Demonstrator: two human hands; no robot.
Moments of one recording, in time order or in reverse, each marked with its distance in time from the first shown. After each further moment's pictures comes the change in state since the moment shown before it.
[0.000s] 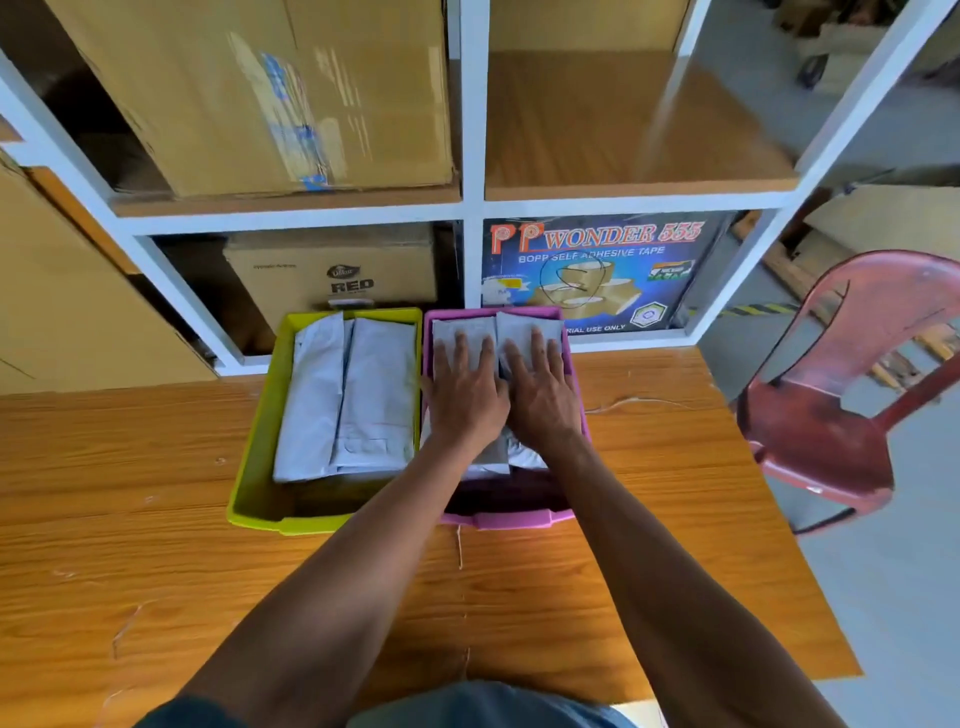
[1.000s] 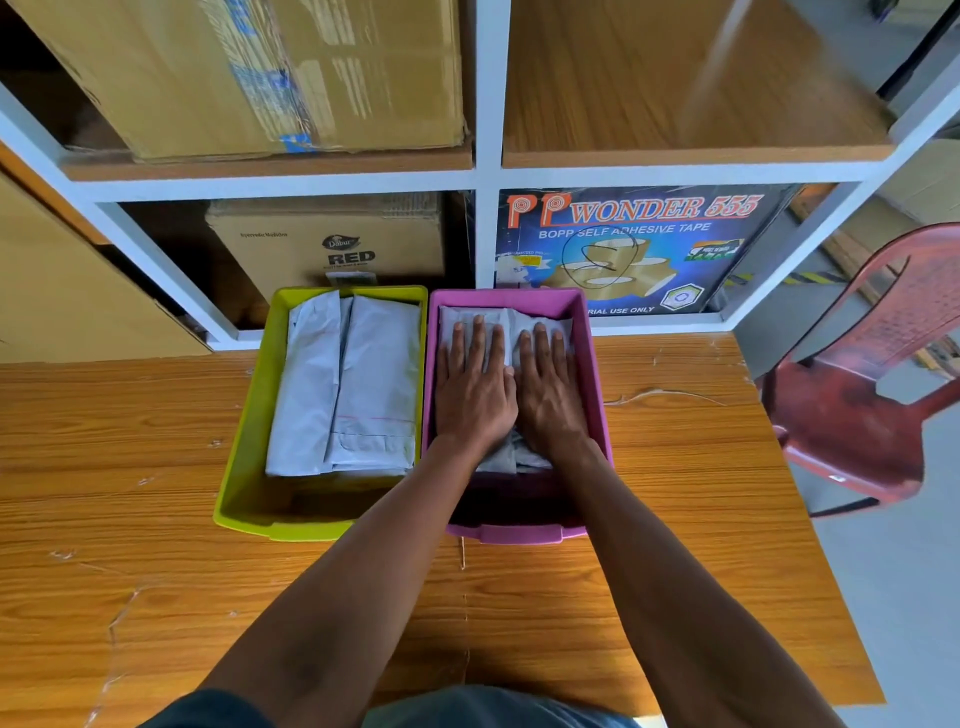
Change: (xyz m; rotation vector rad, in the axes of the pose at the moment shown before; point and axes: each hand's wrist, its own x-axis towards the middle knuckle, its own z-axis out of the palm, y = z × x) left_hand 0.028 -0.020 0.058 0.067 0.119 0.140; right_hand 0.029 0.020 0.060 -0.008 0.020 -0.145
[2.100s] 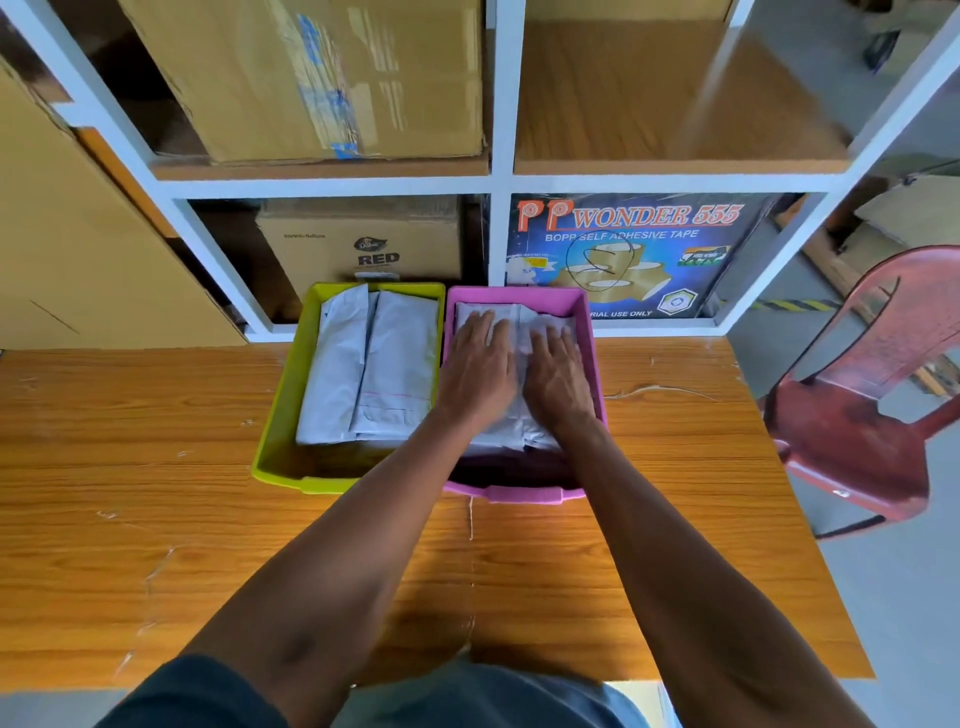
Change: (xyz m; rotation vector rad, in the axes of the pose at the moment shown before) left_hand -0.021 0.002 -0.062 -0.138 0.030 0.077; right_hand -0.020 -0.024 -0.048 0.159 0.087 0.076
